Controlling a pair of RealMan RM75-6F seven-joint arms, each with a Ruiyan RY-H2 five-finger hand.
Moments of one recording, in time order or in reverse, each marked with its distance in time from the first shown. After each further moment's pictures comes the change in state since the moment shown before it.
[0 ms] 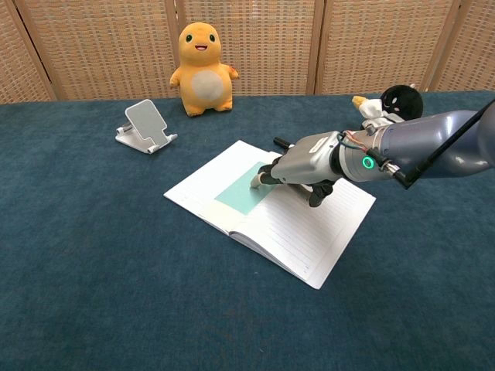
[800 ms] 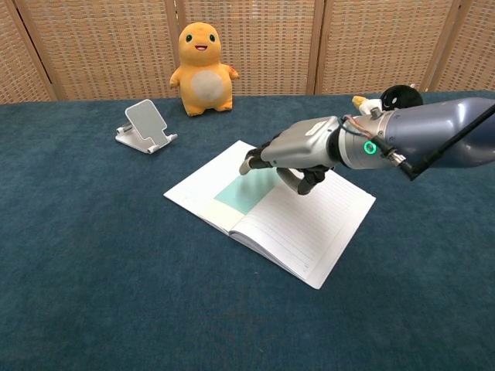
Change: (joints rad) left arm -0.001 0.000 0.000 -0.002 0.001 -0.005 0.002; right arm -0.044 0.046 0.060 -0.061 -0.138 0.049 0.116
